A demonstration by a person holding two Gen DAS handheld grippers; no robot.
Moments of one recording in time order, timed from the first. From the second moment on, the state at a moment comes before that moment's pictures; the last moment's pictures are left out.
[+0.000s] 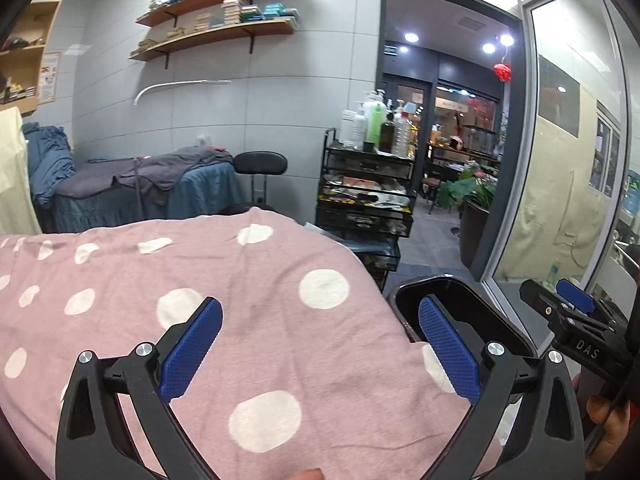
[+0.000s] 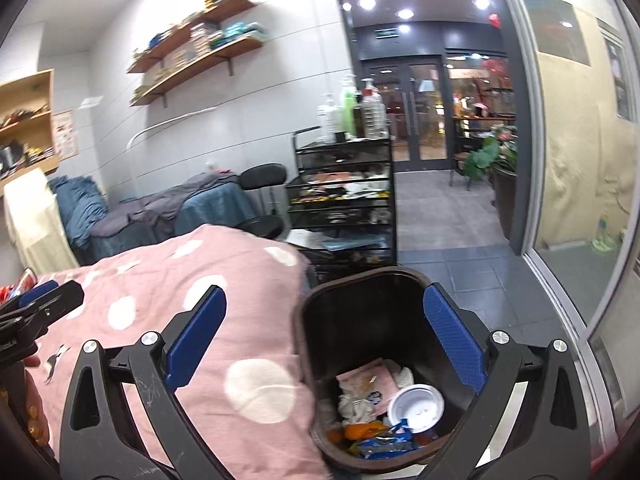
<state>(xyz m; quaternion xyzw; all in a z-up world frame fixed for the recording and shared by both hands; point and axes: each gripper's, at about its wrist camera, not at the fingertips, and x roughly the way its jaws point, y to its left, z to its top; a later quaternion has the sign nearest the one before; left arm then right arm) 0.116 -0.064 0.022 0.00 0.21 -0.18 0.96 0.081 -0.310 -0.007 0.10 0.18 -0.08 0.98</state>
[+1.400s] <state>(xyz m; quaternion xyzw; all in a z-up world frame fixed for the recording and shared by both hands) 0.054 0.005 0.009 -0.04 0.16 -0.08 0.98 0.040 -0.225 -0.004 0.05 0.16 0.01 0.99</state>
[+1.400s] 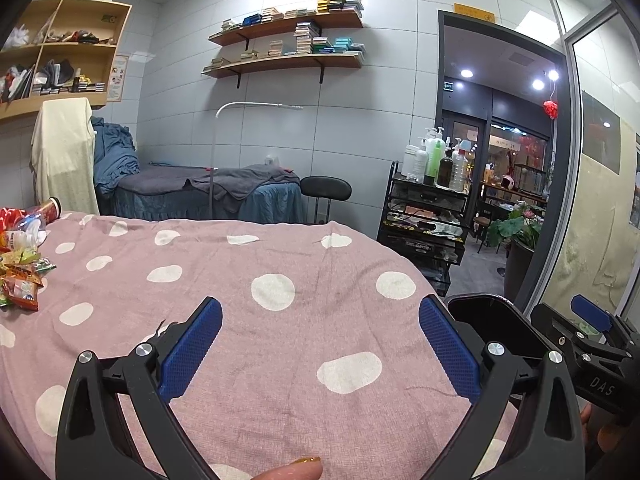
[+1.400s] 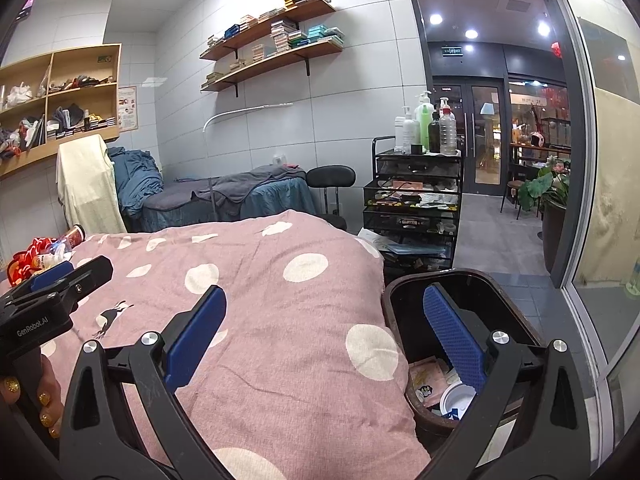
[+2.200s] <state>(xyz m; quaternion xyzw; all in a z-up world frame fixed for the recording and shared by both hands) 0.052 0.007 0.011 -0.04 0.16 -0.07 0.98 0.041 -0.224 -0.003 0.05 0.17 0.01 0.98</state>
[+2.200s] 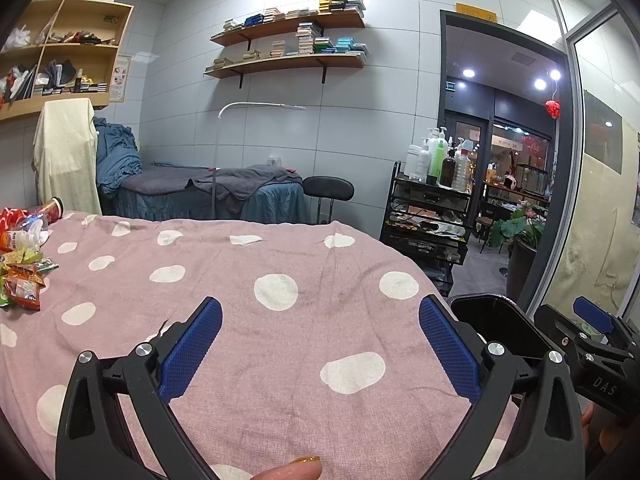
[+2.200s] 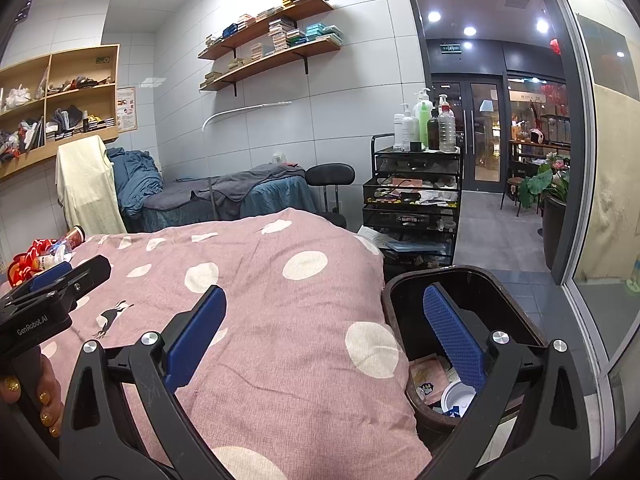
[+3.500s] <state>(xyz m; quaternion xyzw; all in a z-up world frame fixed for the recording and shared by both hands) 0.057 0.001 0.008 -0.04 0.17 -0.08 0.98 0.040 -0.222 -0.003 0.05 0.17 0.01 0.98</state>
